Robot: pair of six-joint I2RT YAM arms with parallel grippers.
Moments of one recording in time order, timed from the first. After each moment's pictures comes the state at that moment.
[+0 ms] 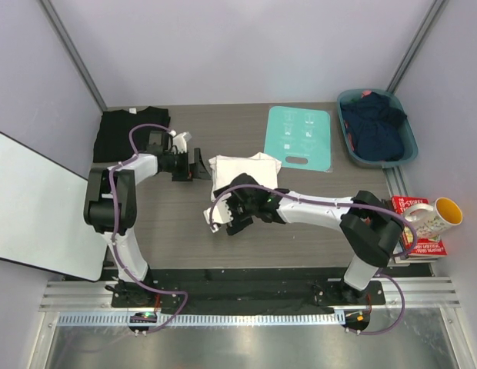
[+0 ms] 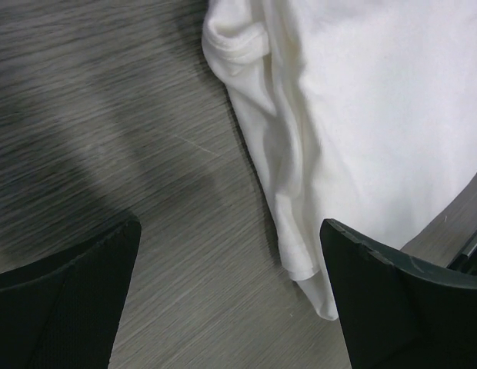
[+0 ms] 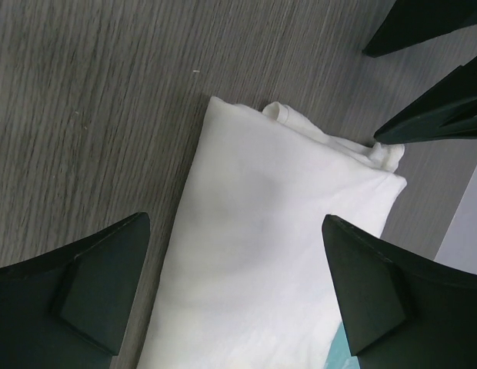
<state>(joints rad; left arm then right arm) -0.10 1.90 1.18 -0.27 0.64 -0.14 0.94 1.69 1.03 -0.13 -0.14 -1.14</state>
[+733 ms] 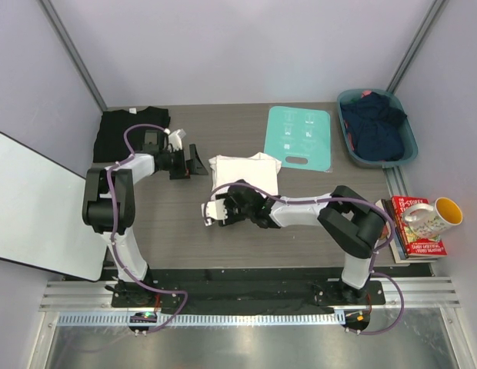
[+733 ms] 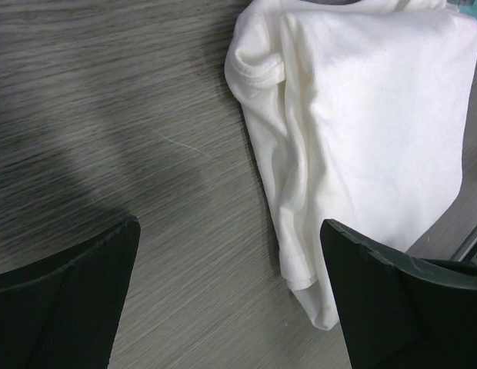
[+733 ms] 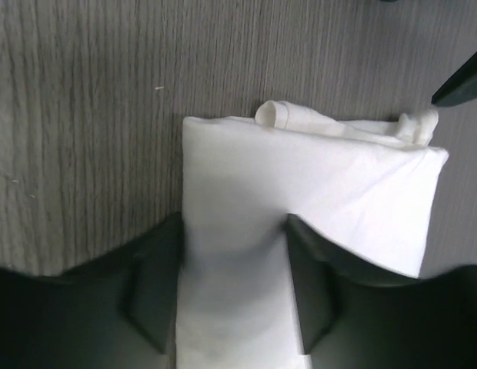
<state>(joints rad) -0.06 1.90 1.18 -0.23 0.64 -0.21 0.95 1.82 0.97 0.16 -0.05 -0.93</state>
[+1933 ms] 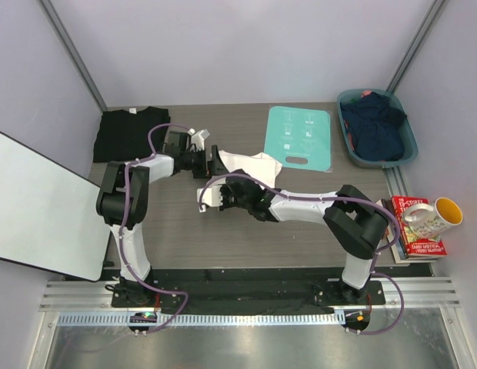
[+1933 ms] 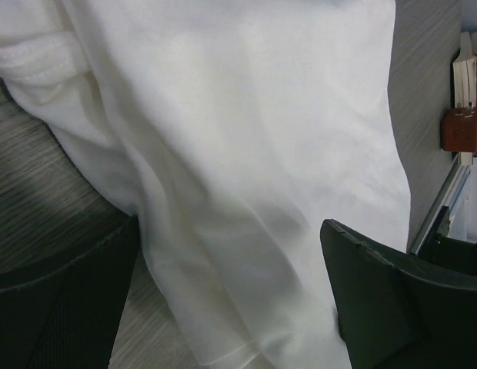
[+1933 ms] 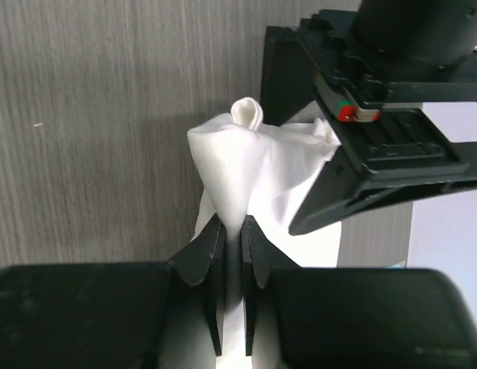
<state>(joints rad) -0.22 1.99 1.20 -0.05 0.74 -0.31 0.94 1.81 1.06 0.17 0.04 -0.93</state>
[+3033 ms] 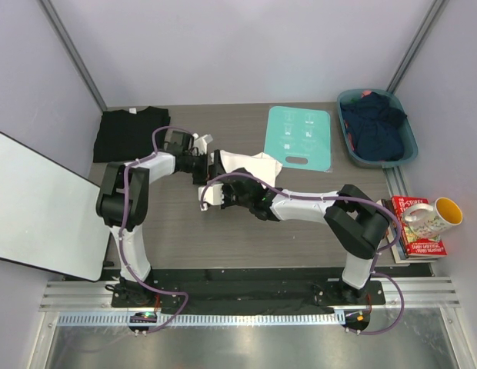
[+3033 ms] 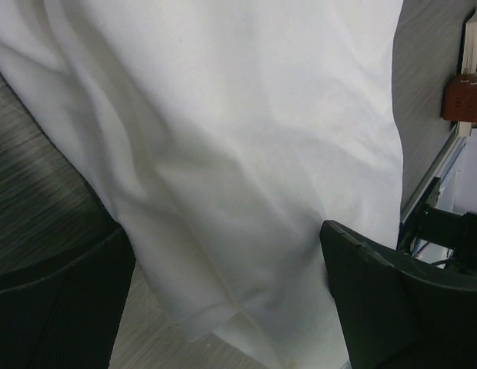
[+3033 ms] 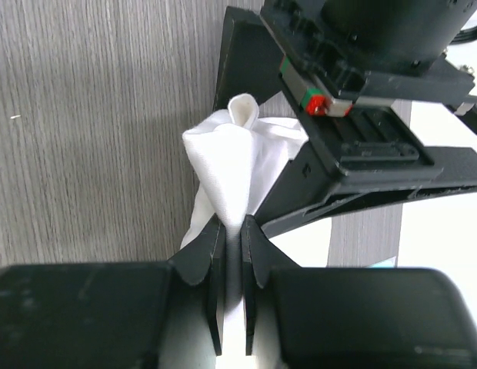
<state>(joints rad) -0.24 1.97 1.24 -0.28 0.75 -0.25 0.91 1.80 1.05 0.19 0.04 -0.95</state>
